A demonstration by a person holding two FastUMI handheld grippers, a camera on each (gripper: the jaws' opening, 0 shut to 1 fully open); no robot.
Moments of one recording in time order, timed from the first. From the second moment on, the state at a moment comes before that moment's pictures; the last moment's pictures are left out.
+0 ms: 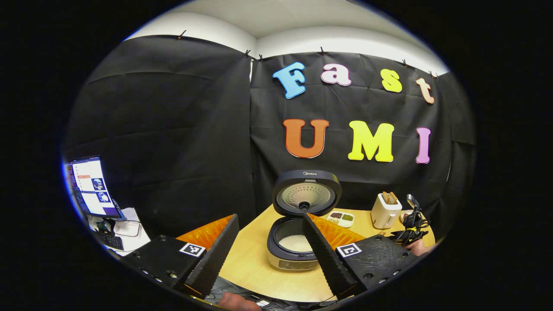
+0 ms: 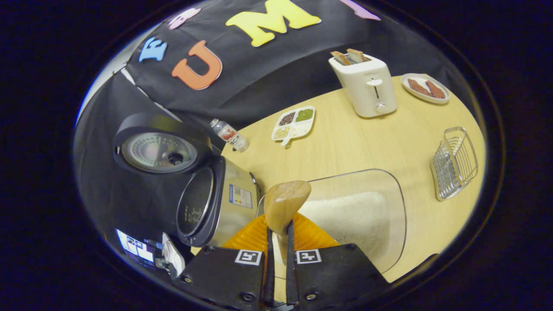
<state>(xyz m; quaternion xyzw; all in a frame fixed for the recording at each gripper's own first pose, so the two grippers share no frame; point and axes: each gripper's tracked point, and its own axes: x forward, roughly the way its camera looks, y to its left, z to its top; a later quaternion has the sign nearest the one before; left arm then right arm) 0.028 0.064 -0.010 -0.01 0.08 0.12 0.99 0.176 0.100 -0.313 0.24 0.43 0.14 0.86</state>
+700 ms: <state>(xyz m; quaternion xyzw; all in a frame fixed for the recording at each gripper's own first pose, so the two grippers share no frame) 0.077 0.012 -0.002 -0.02 0.06 0.04 1.00 0.174 0.015 -0.238 0.40 0.36 0.12 0.83</state>
